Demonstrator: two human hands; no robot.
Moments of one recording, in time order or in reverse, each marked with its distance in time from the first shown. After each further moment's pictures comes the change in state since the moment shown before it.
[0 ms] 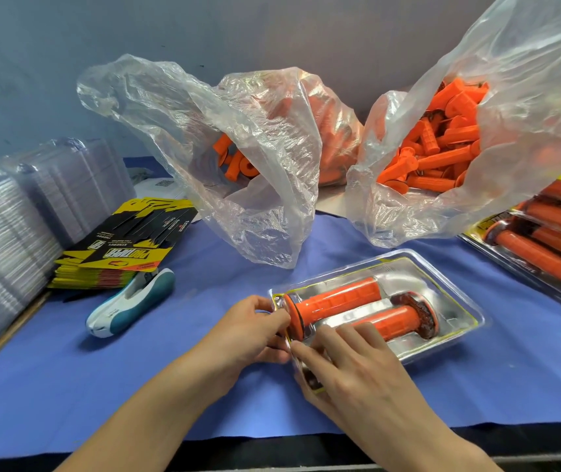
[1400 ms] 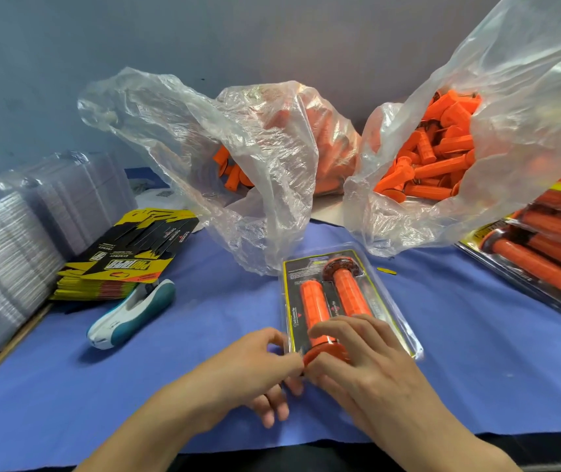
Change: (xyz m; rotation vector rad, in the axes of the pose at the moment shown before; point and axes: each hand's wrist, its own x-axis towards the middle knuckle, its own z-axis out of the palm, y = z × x) left_hand -0.025 0.000 -0.003 0.323 -0.308 -0.063; right_hand -0.005 0.023 -0.010 0.176 -0.064 -0.011
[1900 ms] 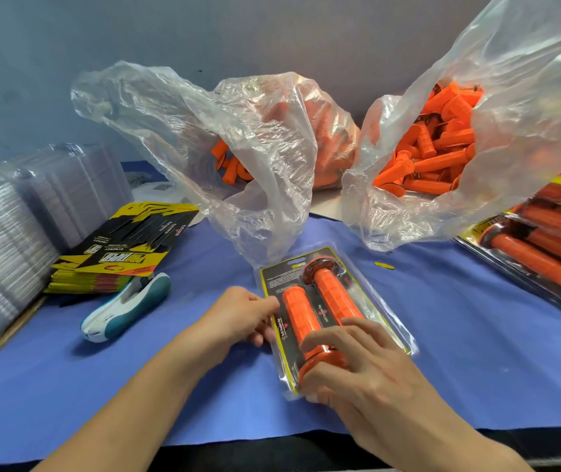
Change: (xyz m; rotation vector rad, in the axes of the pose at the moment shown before) left_hand 0.056 0.004 -0.031 -0.013 0.347 0.021; right_hand 0.000 -0.003 -0.014 0.140 -0.054 -0.052
